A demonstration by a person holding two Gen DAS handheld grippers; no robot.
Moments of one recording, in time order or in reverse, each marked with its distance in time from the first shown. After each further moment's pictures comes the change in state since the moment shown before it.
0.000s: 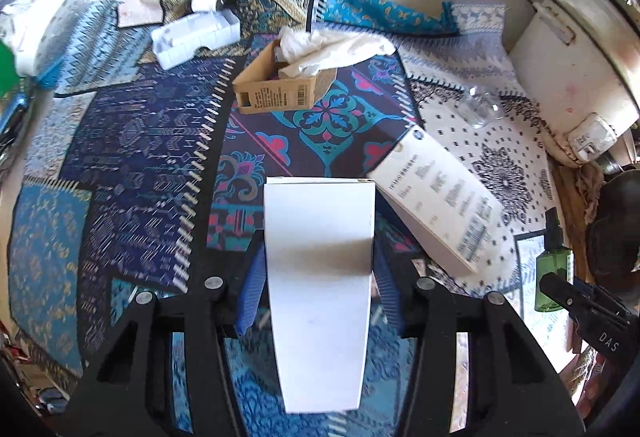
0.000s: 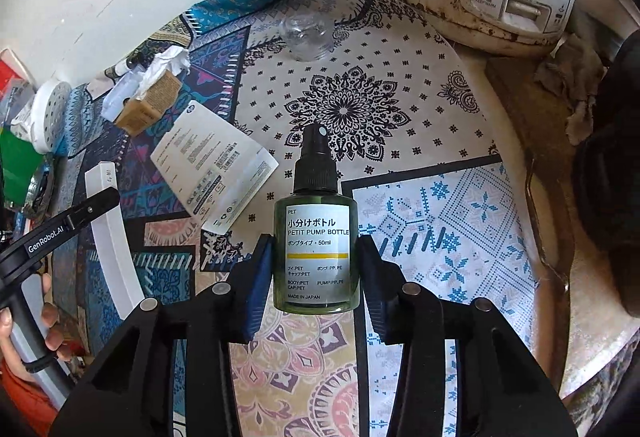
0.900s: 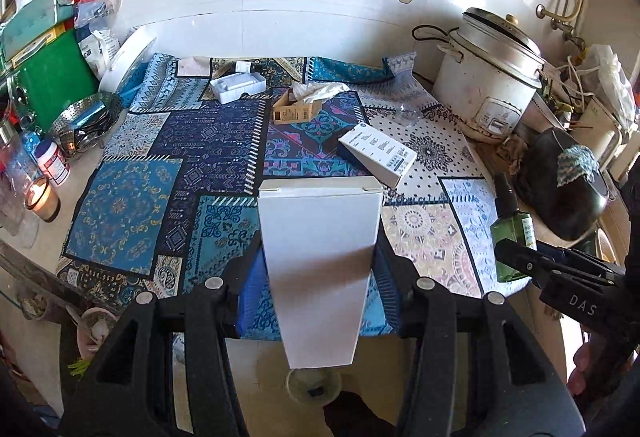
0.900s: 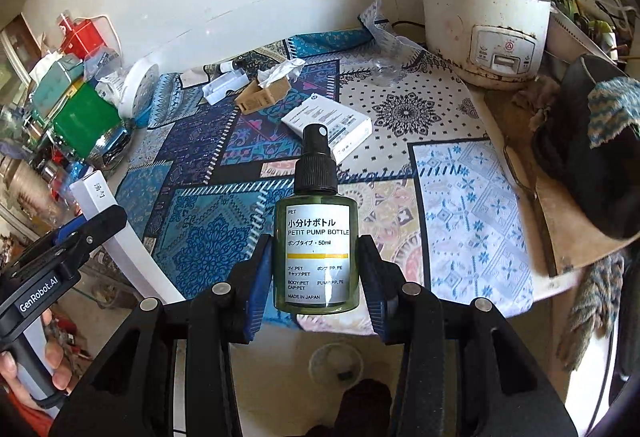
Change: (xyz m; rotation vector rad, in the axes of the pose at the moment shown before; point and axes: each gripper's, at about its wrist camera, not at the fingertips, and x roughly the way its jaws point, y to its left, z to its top) left arm -0.192 0.024 -0.157 0.082 -0.248 -0.043; right arm -0.106 0.087 -0.130 -0.099 -0.178 0.044
